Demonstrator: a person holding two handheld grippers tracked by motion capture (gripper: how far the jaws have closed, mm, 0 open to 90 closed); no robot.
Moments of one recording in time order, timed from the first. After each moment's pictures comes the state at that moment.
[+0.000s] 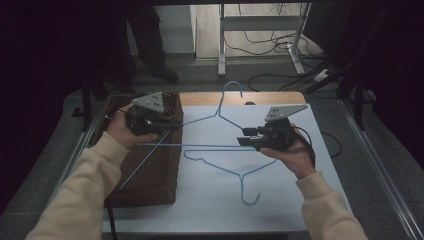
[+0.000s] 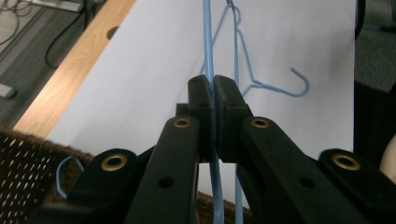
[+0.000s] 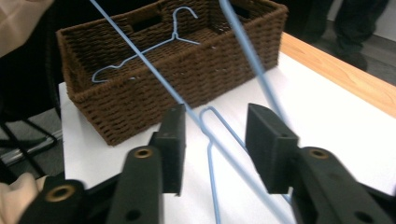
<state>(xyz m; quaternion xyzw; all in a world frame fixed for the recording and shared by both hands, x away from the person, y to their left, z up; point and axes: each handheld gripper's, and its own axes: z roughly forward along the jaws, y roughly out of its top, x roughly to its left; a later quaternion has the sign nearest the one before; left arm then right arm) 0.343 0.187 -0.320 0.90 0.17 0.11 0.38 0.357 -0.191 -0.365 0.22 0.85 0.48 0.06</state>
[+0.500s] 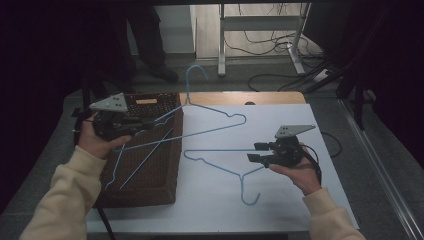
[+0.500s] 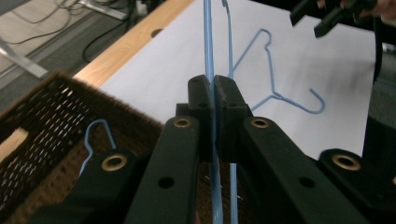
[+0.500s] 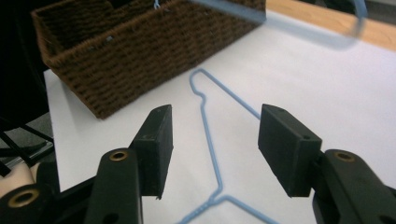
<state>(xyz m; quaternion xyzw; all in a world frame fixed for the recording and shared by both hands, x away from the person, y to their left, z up) 0.316 0.256 -0.331 0.84 0.27 0.14 0.44 0.344 -0.223 -0.415 0.27 0.84 0.47 0.04</state>
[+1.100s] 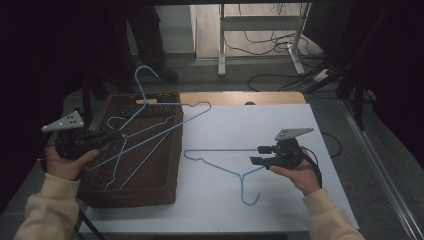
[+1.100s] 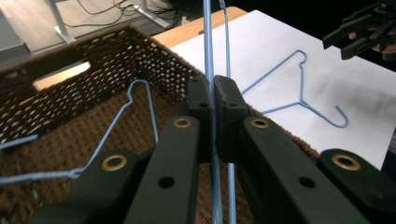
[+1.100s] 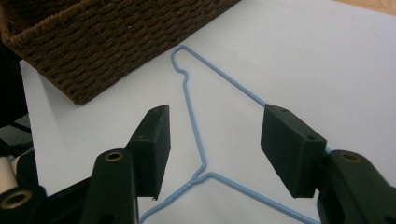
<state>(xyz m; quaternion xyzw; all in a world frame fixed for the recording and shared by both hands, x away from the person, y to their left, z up) 0.274 0.332 -0.370 0.77 0.38 0.16 0.48 0.351 -0.231 -0.436 0.30 0.84 0.44 0.04</state>
